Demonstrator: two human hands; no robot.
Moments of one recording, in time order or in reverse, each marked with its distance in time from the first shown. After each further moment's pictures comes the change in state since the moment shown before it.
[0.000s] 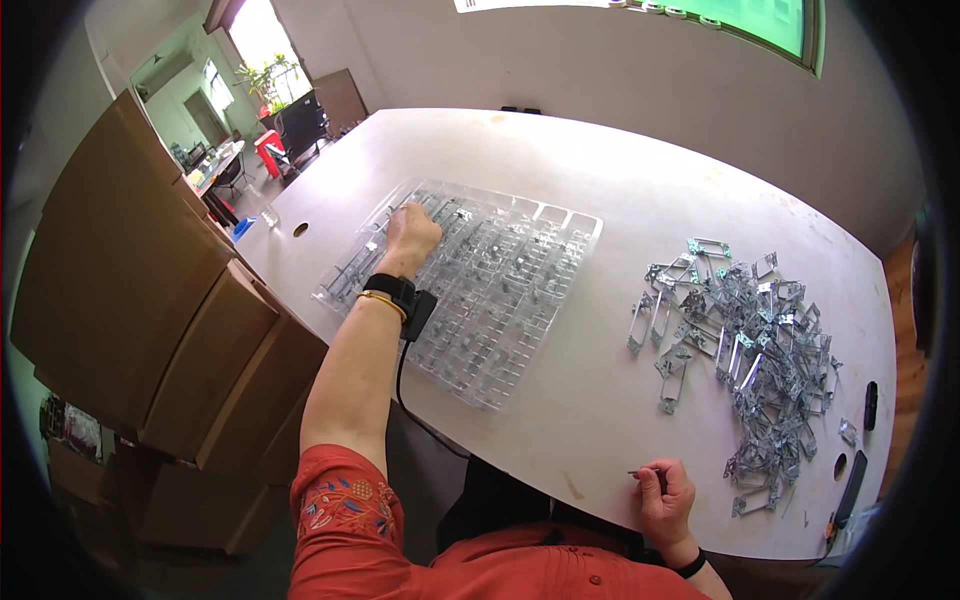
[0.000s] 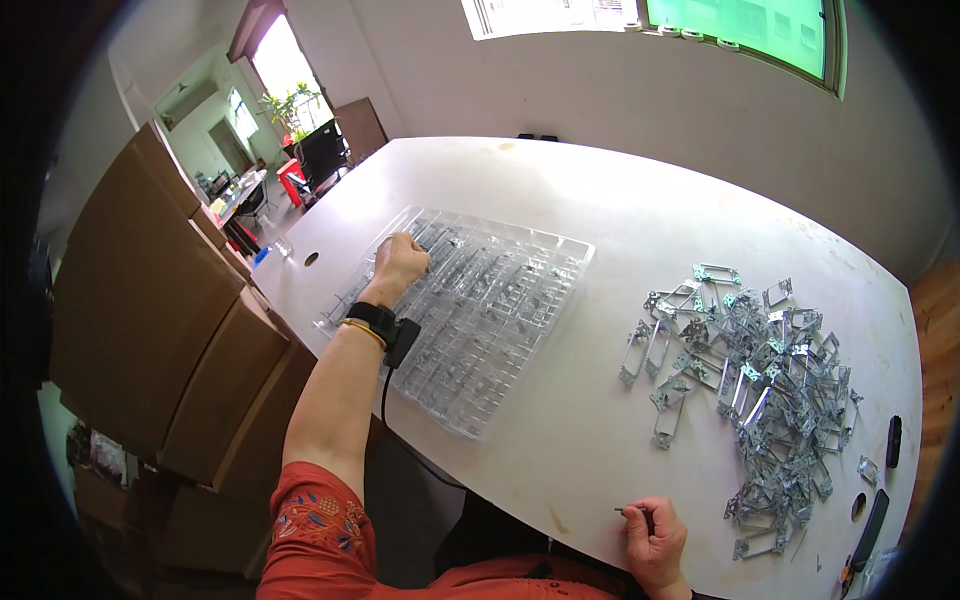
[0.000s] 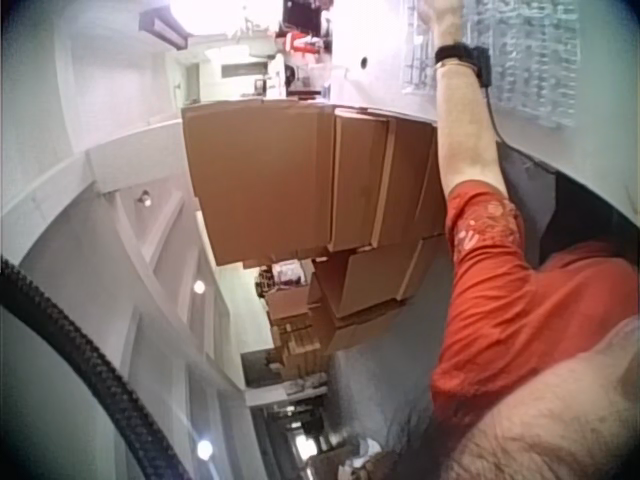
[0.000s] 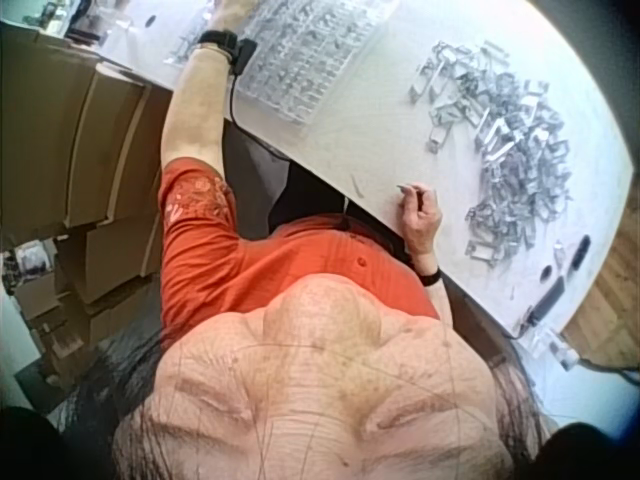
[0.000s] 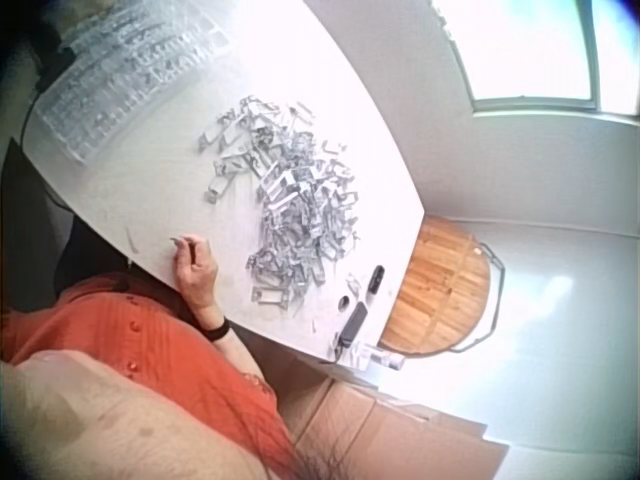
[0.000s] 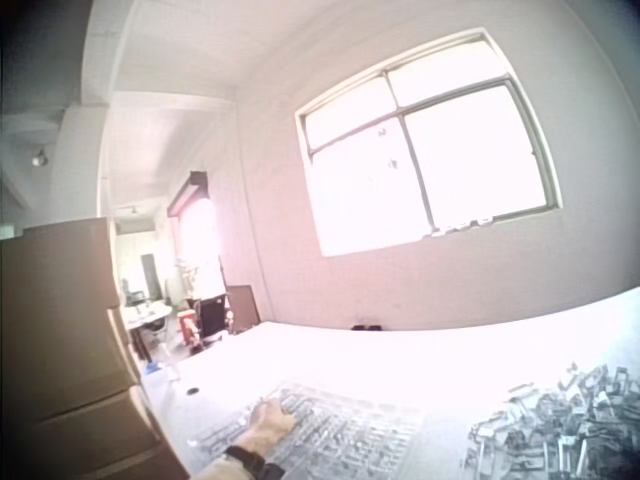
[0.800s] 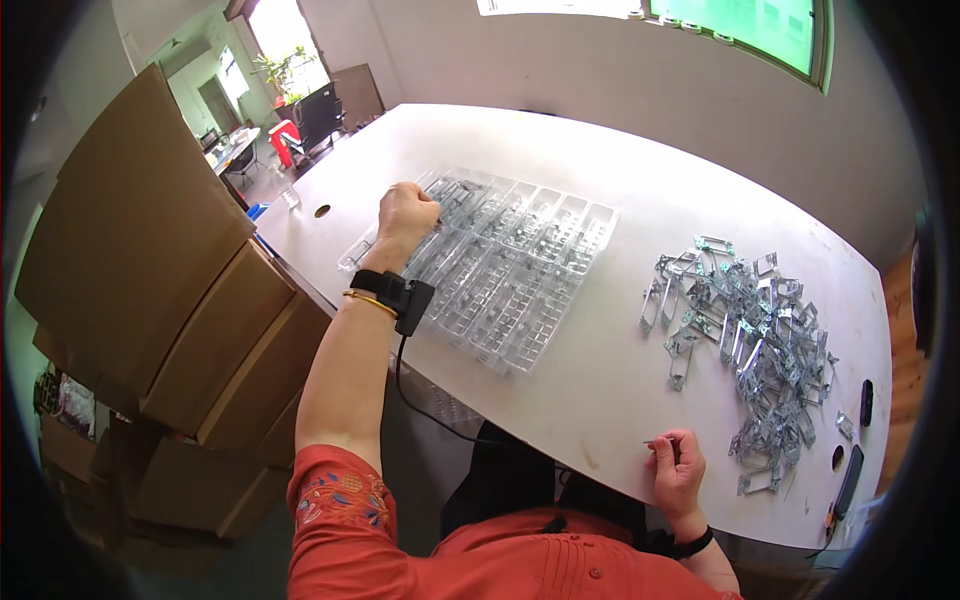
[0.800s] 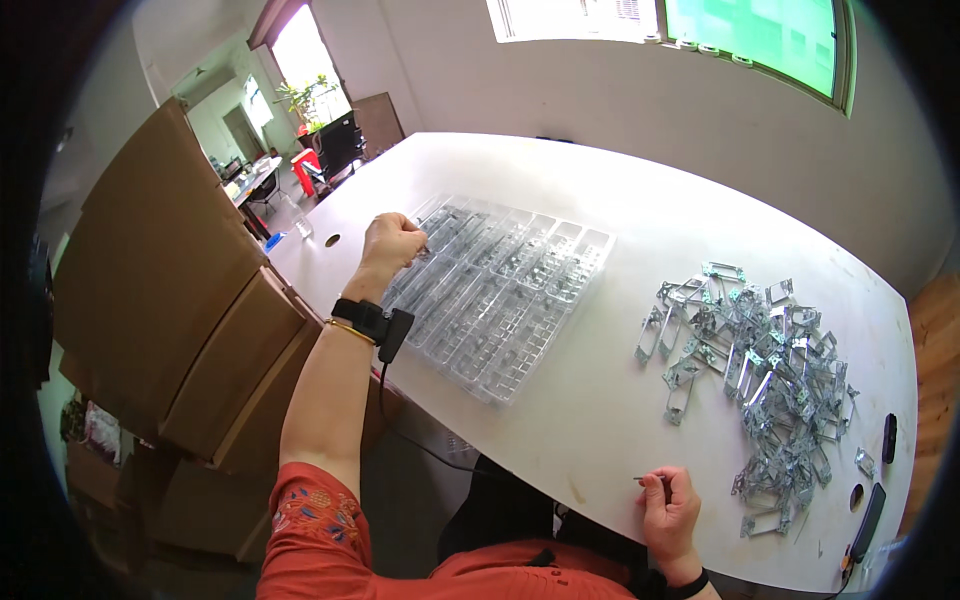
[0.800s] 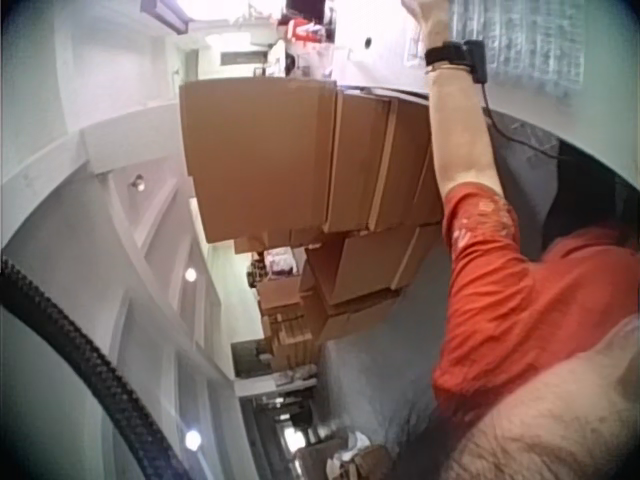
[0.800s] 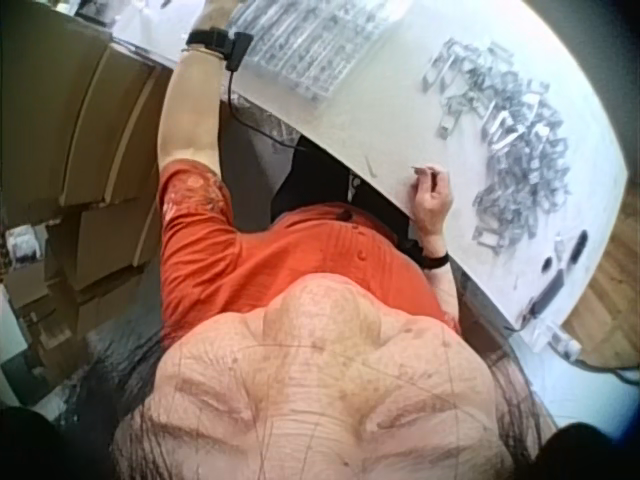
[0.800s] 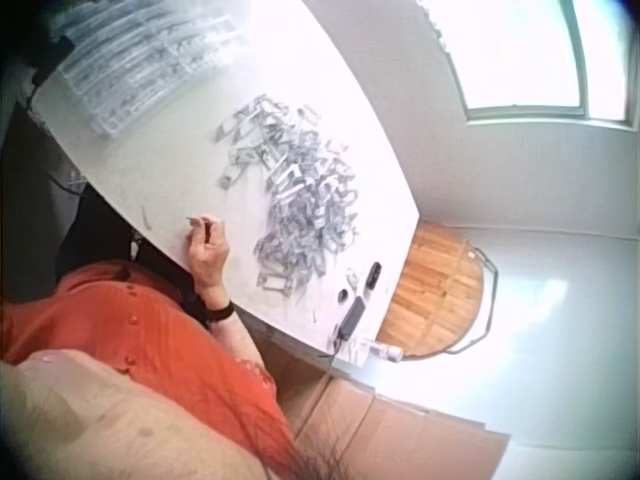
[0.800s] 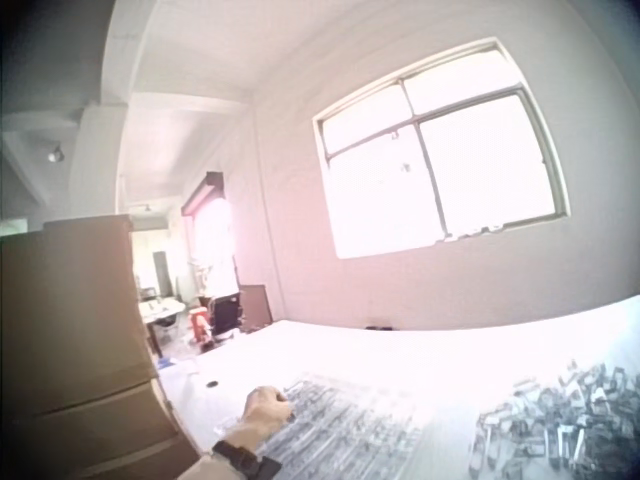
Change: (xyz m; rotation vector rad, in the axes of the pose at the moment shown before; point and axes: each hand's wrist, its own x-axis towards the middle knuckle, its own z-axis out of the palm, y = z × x) left_hand -0.043 -0.025 -0.073 -0.276 0.064 0.007; right_hand -0.001 0.004 0.003 0.035 0.046 -0.025
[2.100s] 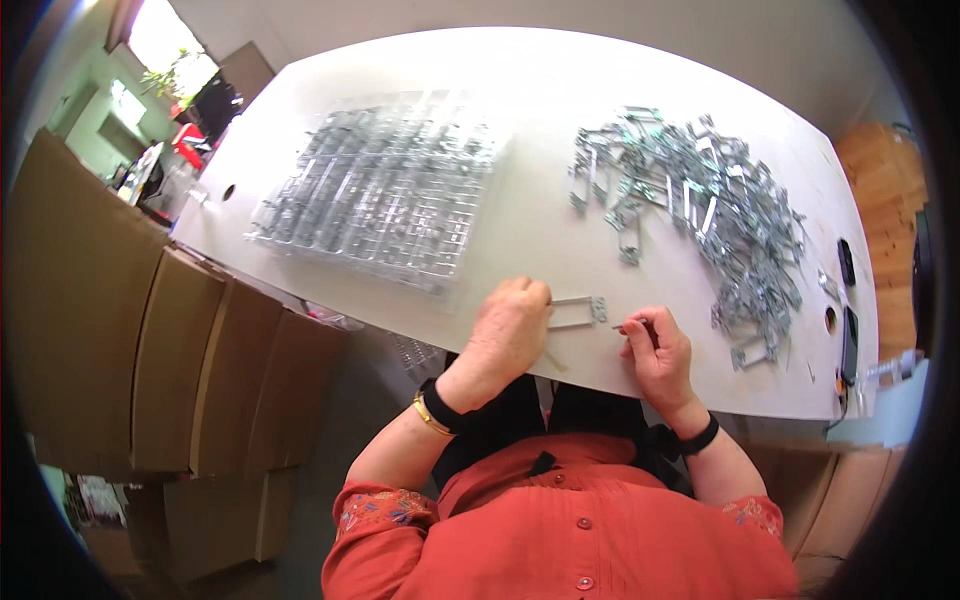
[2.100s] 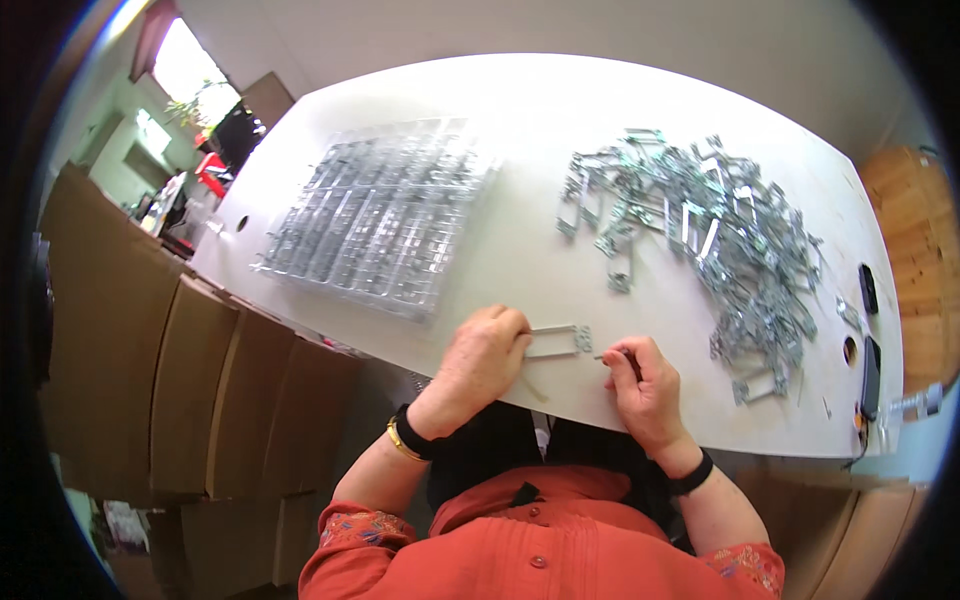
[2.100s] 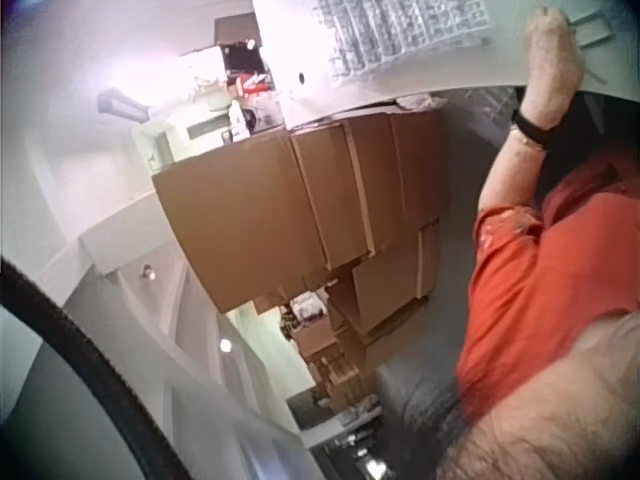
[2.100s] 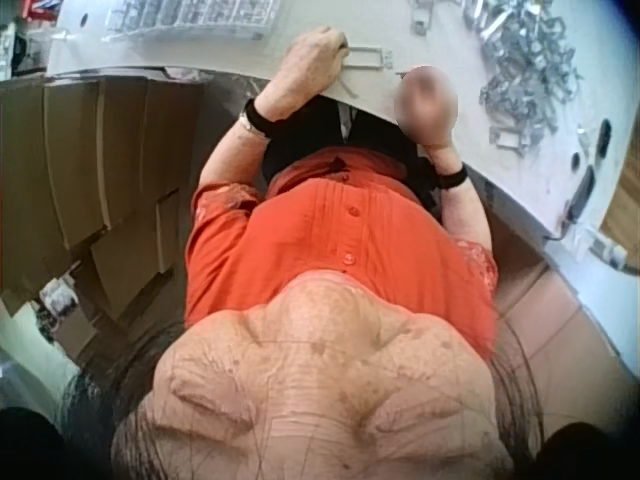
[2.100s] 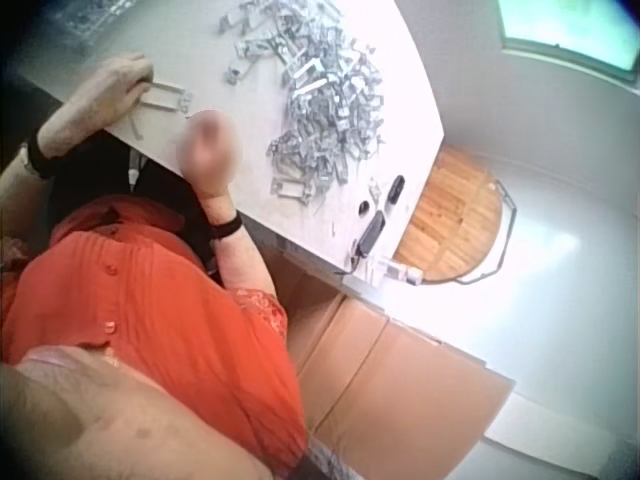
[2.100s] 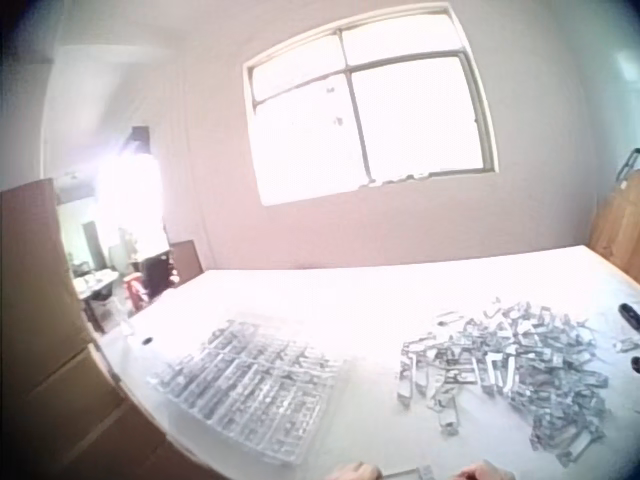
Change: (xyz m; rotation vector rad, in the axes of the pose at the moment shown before) left_hand -0.318 0.084 0.111 -0.190 -0.511 0.606; right_hand -0.001 -0.008 0.002 -0.068 0.043 -0.056
